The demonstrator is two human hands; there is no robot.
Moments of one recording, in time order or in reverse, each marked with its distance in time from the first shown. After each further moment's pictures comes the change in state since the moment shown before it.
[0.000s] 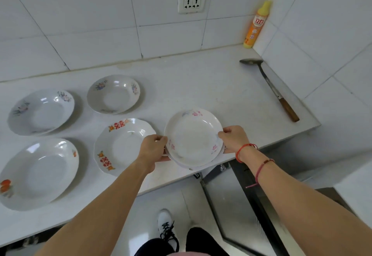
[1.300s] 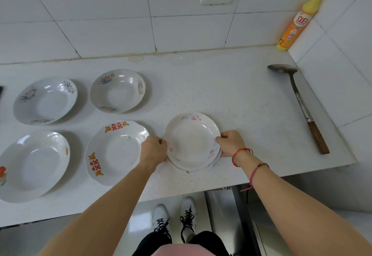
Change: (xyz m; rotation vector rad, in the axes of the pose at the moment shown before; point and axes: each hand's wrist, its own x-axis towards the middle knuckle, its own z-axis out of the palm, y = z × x) left_hand 0.059 0.013 0.035 0.315 0.285 -0.027; right_hand 0.119 0.001 0.018 -0.144 -0.203 -0.023
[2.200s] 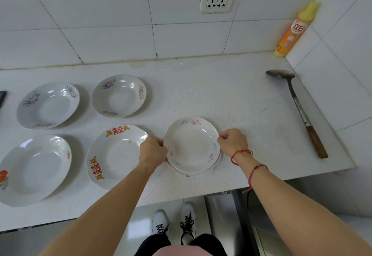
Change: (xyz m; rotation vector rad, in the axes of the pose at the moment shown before) left_hand -0.012 0.015 -0.010 0.040 0.013 0.064; right_hand -0.016 -0.020 -0.012 -0.279 0.174 -0.206
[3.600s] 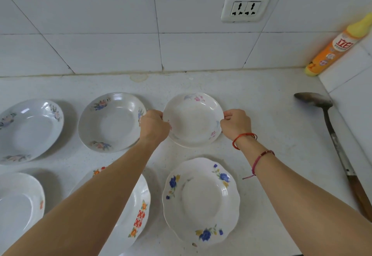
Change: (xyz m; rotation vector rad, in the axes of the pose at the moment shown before) left_hand 0.175 0.093 -0.020 0.026 0.123 0.108; right_hand 0.159 -0.103 -0.001 0.086 0.024 -0.064
